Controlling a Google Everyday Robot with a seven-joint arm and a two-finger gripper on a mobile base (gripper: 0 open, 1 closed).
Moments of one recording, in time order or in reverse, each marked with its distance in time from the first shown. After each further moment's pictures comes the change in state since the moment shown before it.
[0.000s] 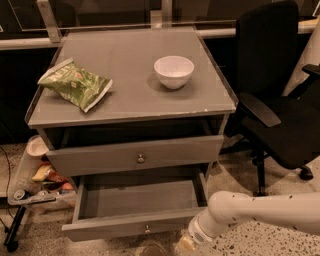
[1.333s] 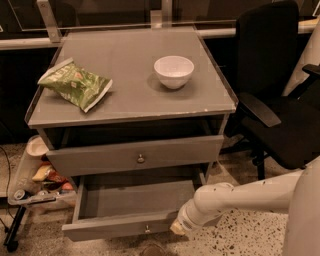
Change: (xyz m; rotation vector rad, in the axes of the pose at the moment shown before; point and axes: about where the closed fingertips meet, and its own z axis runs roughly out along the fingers) arm -0.050 -0.035 0.016 0.124 -0.029 -0.084
